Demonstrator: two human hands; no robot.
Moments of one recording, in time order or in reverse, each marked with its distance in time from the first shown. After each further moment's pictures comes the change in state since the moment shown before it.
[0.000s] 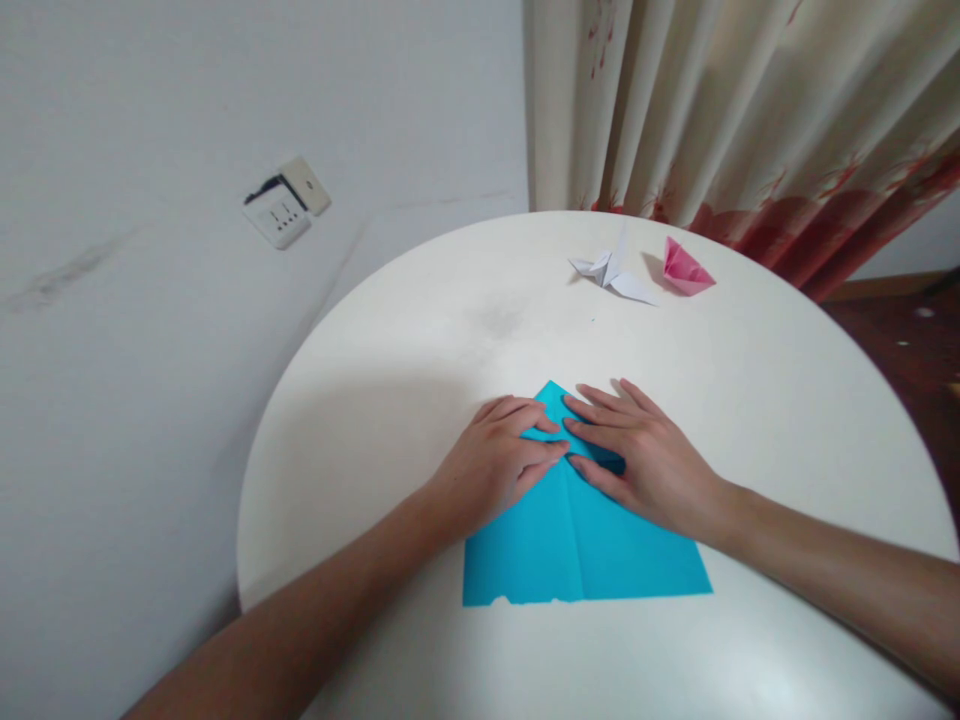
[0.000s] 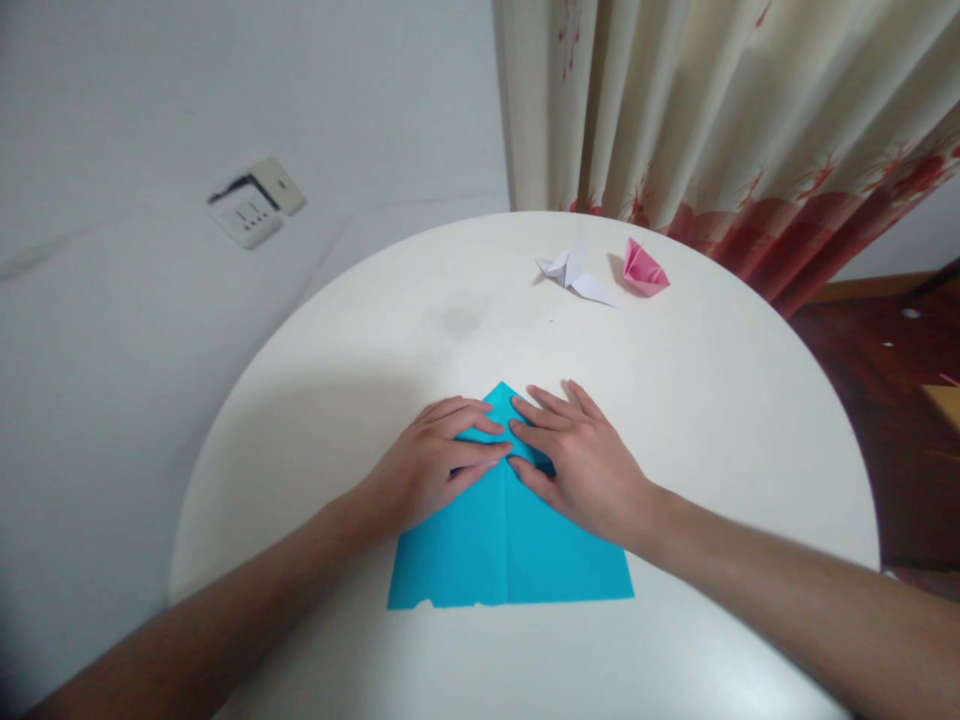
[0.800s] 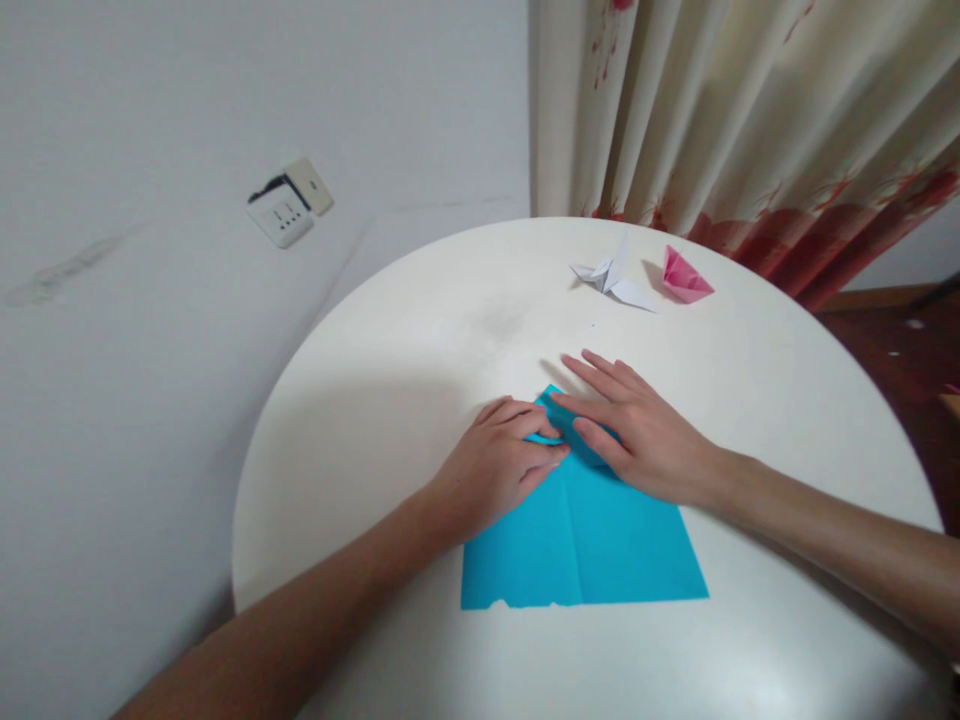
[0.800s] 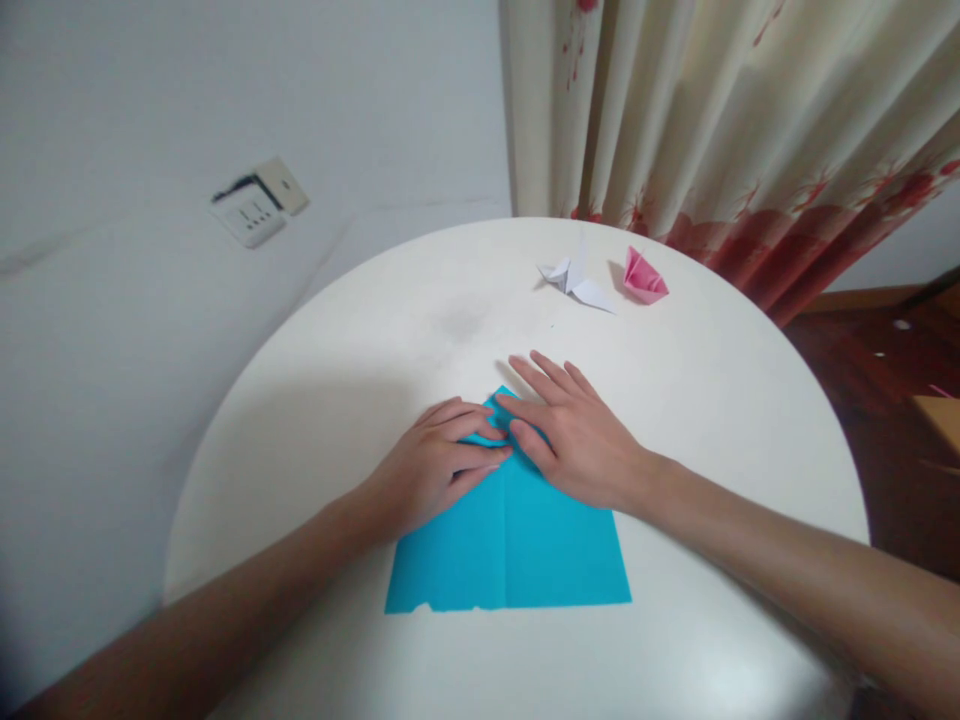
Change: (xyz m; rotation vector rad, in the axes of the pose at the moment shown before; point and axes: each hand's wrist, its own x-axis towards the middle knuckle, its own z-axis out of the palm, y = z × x) left_hand 0.003 0.003 -0.004 0.006 -0.052 -0.007; right_hand 0.022 0.013 -0.014 -0.013 -0.043 0.009
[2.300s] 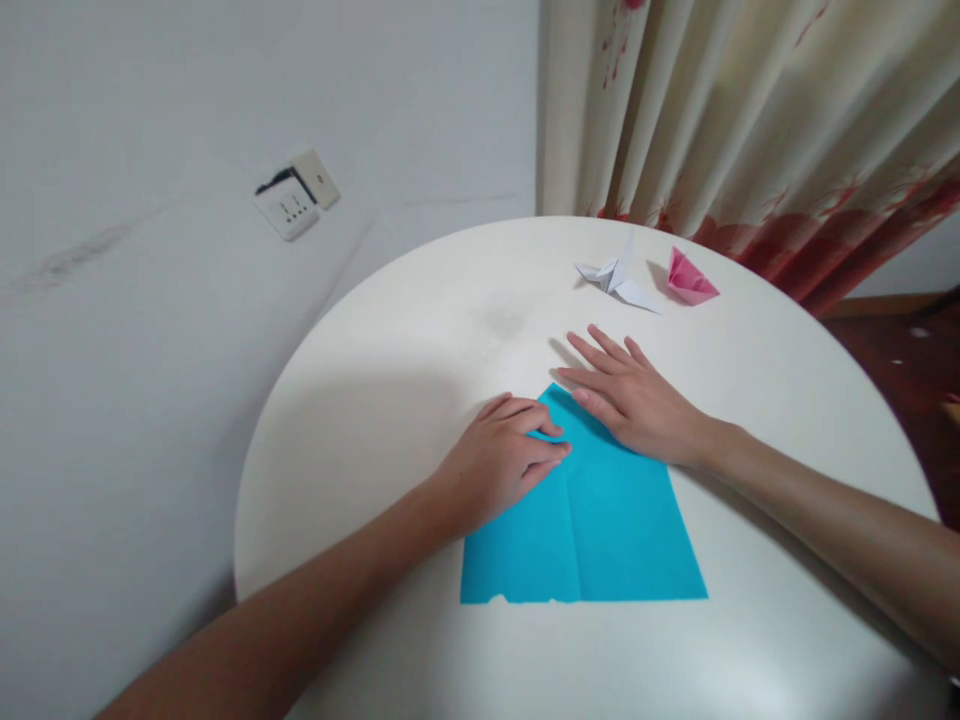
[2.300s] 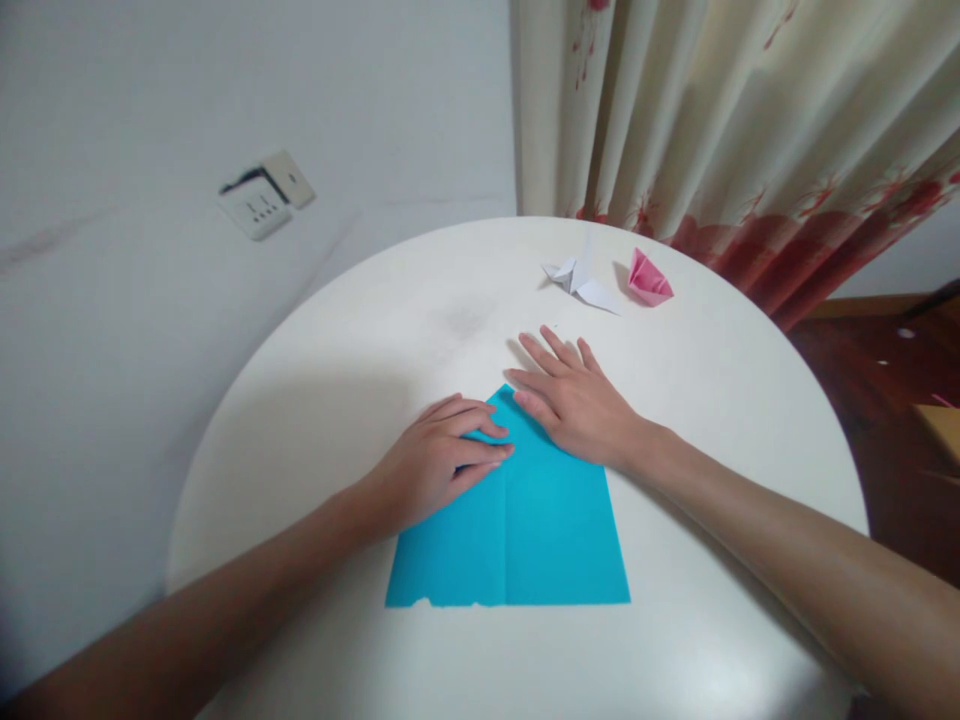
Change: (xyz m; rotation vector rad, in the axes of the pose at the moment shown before) left_hand 0.002 0.000 0.000 -0.022 -0.017 -0.037; right_hand 0.022 0.023 0.000 -0.039 -0.102 0.048
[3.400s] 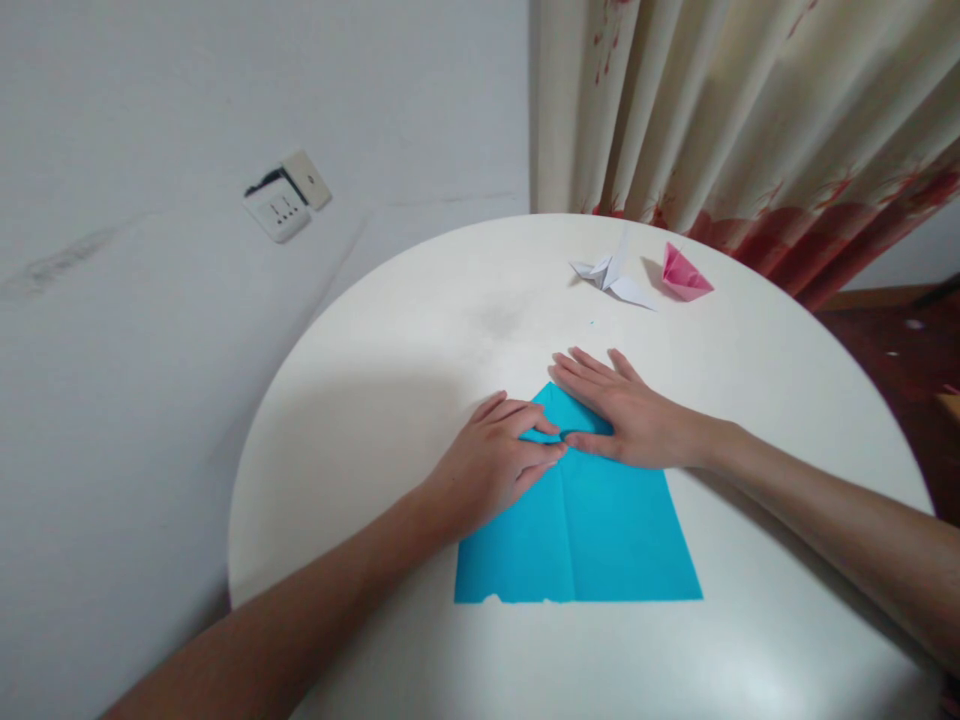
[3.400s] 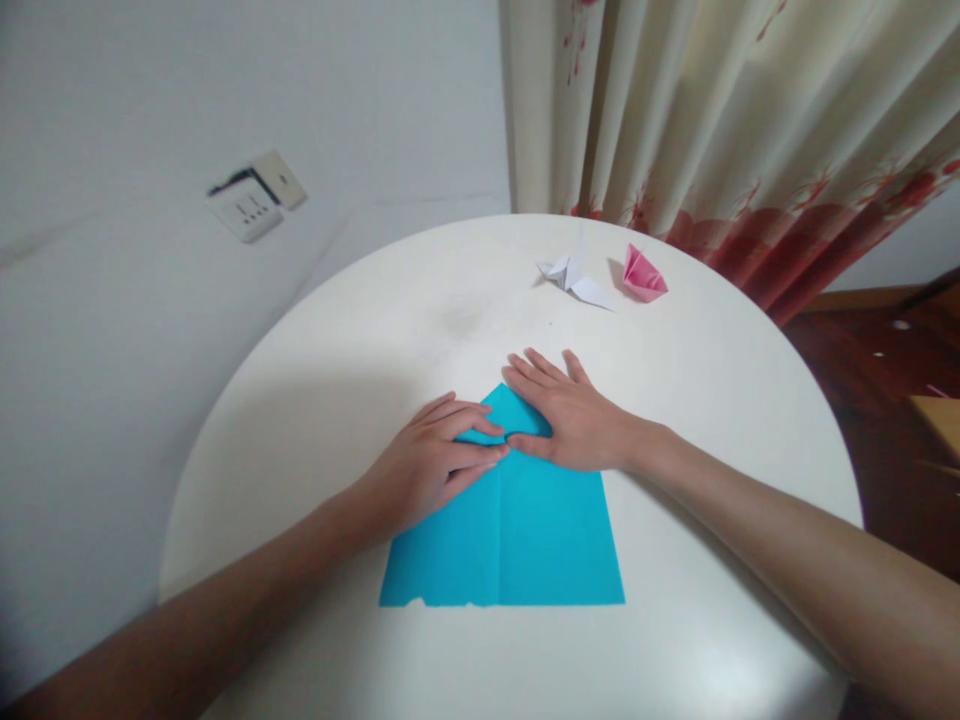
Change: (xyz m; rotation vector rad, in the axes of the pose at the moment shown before) left_hand -0.006 0.000 0.002 0.033 0.006 0.000; right_hand -0.006 0.006 0.004 0.078 -0.165 -0.092
